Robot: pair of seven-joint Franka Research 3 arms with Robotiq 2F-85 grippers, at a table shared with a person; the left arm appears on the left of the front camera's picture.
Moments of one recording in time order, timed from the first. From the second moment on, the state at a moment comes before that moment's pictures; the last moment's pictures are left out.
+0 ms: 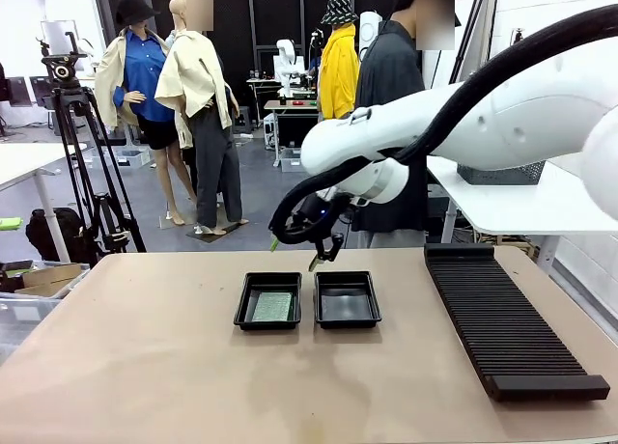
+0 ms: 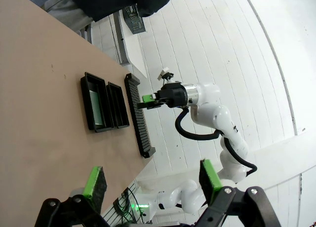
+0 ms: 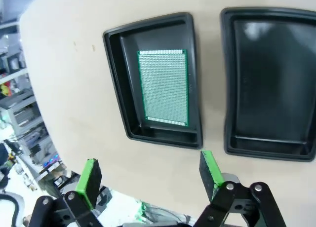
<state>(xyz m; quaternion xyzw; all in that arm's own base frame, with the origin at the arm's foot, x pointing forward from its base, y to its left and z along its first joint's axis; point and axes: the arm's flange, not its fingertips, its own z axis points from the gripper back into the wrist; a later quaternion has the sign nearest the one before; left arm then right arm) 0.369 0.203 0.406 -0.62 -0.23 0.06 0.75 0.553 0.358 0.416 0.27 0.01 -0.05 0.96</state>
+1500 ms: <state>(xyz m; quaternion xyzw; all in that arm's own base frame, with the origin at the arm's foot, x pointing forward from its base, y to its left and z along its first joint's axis) 0.369 0.203 0.406 -0.62 -0.23 0.06 0.75 0.483 0.034 0.397 0.51 -0.10 -0.07 0.85</state>
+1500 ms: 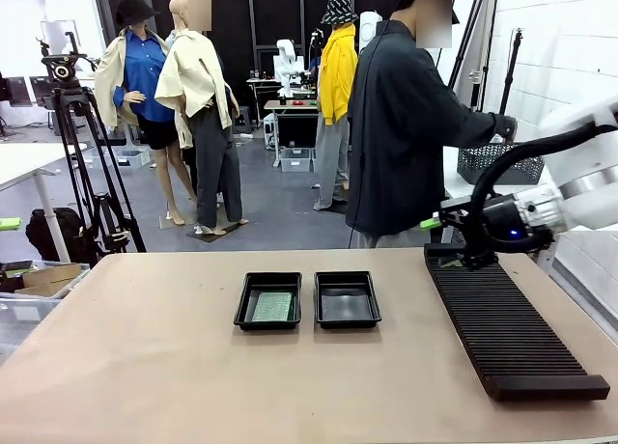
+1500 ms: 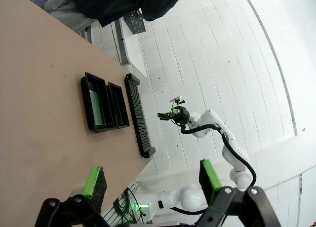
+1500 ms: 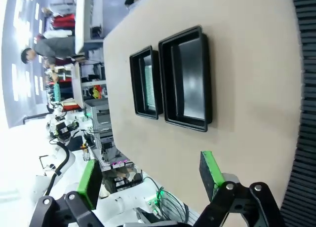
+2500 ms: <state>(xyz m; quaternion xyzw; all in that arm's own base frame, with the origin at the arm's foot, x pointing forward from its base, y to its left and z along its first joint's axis) 0.487 0.062 0.445 -0.53 -0.21 0.05 0.82 0.460 -0.059 0.367 0.58 -0.08 -0.10 0.80</state>
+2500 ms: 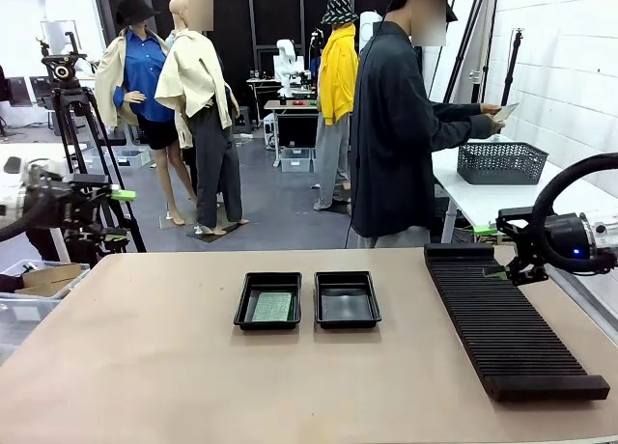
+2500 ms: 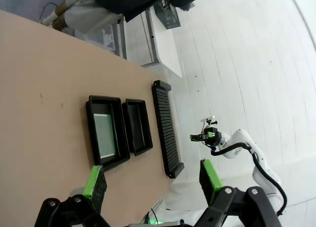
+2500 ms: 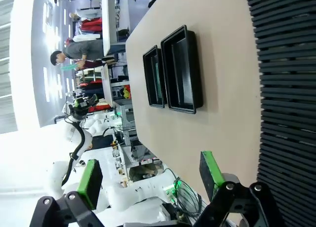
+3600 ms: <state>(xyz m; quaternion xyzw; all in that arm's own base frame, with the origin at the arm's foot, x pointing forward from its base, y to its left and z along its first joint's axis) 0.516 -0.125 0.415 -0.28 -0.15 -0.05 0.95 0.464 -0.100 0.341 0.64 -0.04 -0.07 0.76</state>
